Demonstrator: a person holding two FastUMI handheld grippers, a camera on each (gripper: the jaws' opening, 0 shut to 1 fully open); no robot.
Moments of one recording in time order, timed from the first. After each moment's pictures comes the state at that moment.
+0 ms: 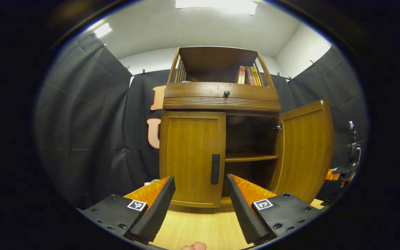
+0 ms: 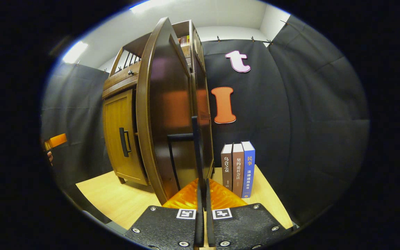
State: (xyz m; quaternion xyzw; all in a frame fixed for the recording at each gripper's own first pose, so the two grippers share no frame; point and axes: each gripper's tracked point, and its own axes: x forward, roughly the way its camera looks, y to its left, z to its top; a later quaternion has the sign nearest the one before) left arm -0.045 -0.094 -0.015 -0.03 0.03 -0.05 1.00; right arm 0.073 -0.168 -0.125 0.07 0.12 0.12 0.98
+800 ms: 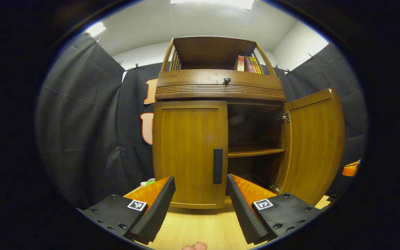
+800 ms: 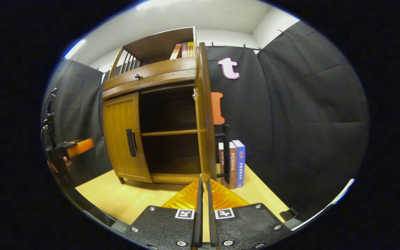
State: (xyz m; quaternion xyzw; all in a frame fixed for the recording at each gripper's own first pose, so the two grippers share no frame) left arm 0.029 -0.110 -0.052 -0.02 0.05 -0.09 0.99; right arm -0.030 -0.108 -0.077 0.06 0.11 0.04 0.99
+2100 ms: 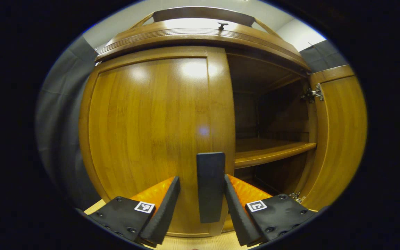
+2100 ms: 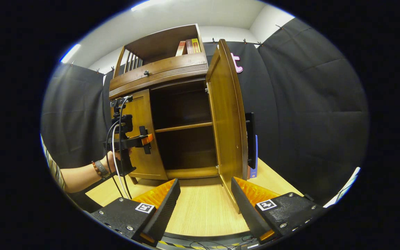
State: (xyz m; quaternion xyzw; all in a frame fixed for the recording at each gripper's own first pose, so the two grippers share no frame) left arm 0.240 -0.177 -0.134 -0.01 0.09 -0.13 0.99; right arm -0.052 -0.067 -0.091 0.08 0.14 0.05 0.99
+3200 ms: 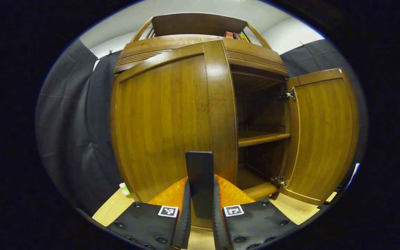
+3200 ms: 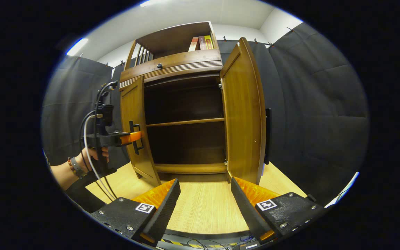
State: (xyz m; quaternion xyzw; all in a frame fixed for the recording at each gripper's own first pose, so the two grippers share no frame) left arm 0.121 -0.121 -0.104 0.00 0.11 -0.16 0.98; right arm -0.059 -0.029 -0.102 0.06 0.15 0.08 0.98
